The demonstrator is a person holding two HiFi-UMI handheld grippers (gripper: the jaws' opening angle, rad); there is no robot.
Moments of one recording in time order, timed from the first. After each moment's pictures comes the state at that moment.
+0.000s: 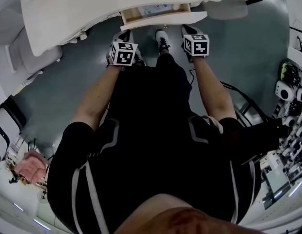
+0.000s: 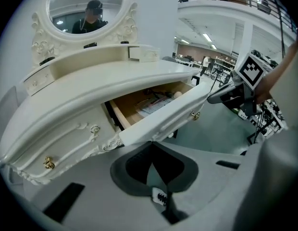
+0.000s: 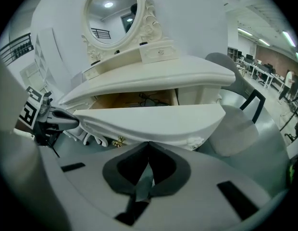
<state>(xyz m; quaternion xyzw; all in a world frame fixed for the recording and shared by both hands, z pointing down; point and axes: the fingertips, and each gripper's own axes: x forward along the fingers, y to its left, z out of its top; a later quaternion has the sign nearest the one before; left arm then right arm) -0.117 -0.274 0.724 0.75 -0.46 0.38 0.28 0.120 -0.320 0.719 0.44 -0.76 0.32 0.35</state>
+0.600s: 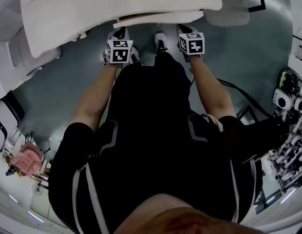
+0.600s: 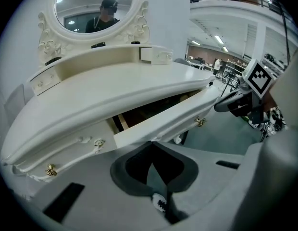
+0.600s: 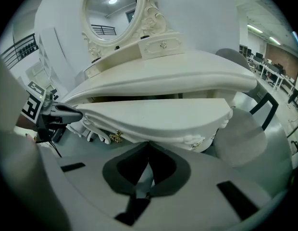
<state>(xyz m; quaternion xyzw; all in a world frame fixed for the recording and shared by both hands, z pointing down) -0.127 -0.321 0.724 0.72 -0.52 0.36 0.29 0.109 -0.360 0.735 0.40 -0.78 0.32 0.37</state>
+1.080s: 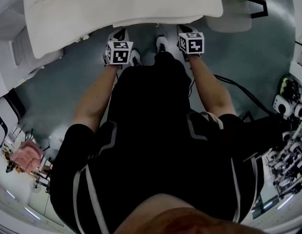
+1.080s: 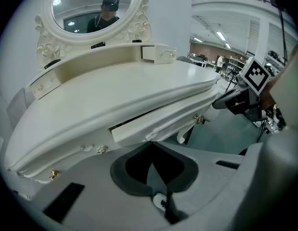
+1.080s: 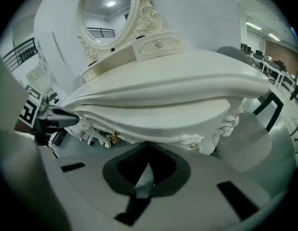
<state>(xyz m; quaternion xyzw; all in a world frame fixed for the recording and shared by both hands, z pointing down) -0.132 -0.336 0.723 0.70 -0.53 0.38 0.29 0.104 -0.391 0.740 0.40 -0.78 0.33 0.35</state>
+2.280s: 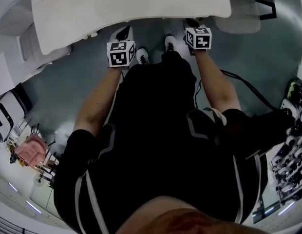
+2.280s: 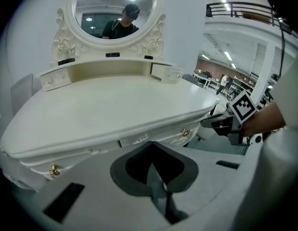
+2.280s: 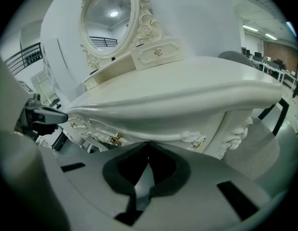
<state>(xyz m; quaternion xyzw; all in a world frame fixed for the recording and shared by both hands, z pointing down) -0.137 -0.346 0.673 0.71 -0.56 0.29 0.32 0.092 -0.424 0.738 0.40 -0.81 0.31 0.31</state>
